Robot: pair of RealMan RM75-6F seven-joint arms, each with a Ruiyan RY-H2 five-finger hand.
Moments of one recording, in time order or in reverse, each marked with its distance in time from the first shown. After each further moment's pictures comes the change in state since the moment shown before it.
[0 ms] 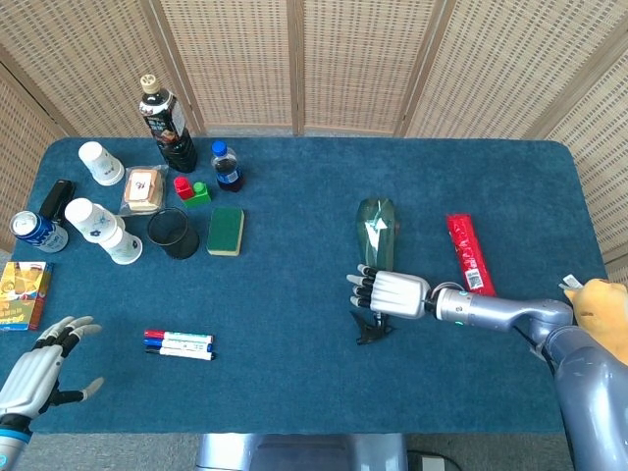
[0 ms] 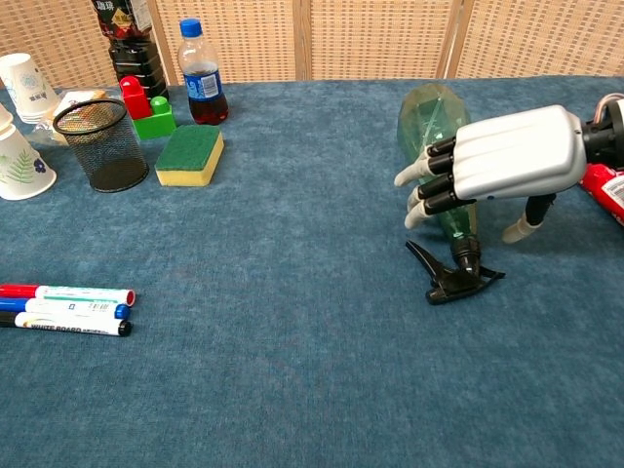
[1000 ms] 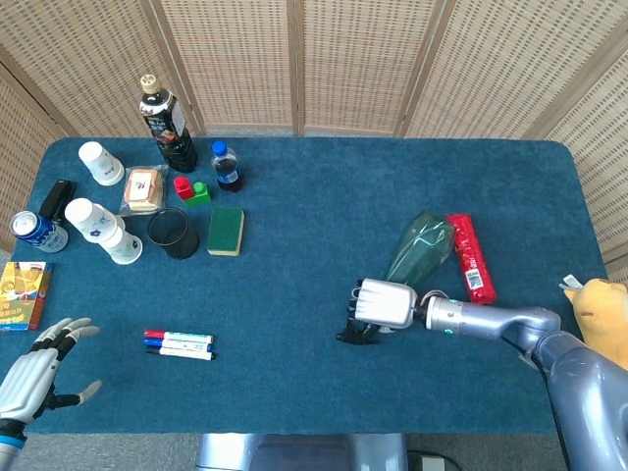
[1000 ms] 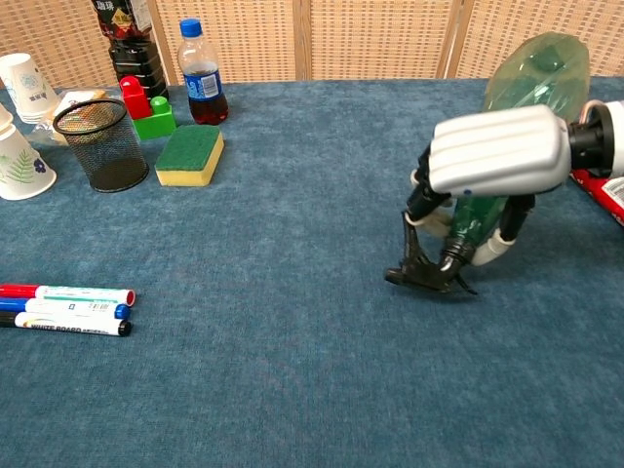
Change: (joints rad) left arm 0.014 0.017 0.016 0.015 0.054 0.019 -0.063; right arm 0.004 -0.014 0.013 -0.082 0.056 0.102 0.131
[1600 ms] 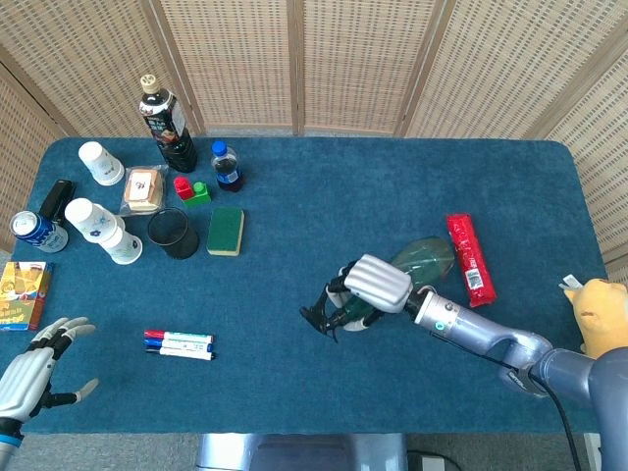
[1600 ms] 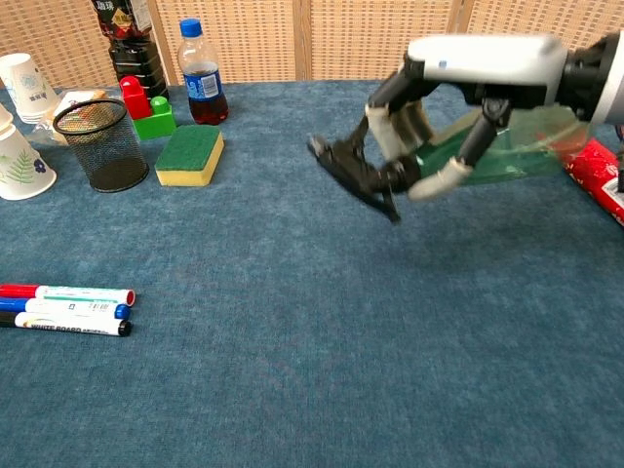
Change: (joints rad) left arm -0.002 -0.015 -0.005 0.055 0.001 -0.007 -0.060; right arm -0.015 0.147 0.147 -0.441 0.316 -0.110 0.262
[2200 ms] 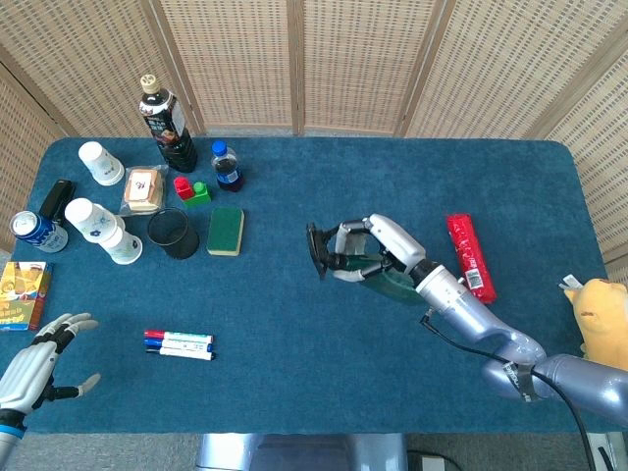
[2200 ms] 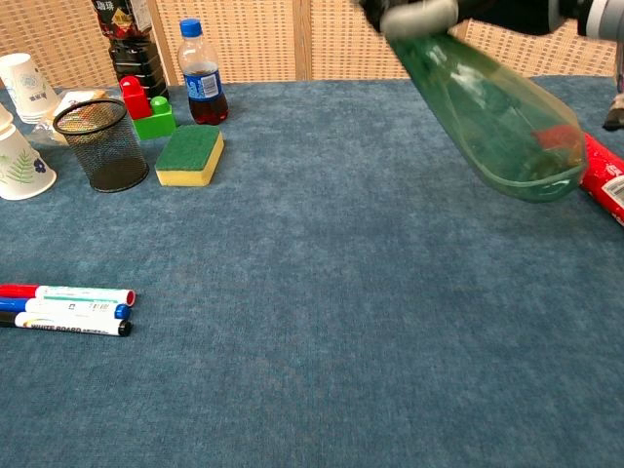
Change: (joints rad) left arm -0.029 -0.001 -0.017 0.025 -0.022 -0.044 -0.037; right arm -0.043 0.101 0.235 -0.239 0.373 -0.178 0.329
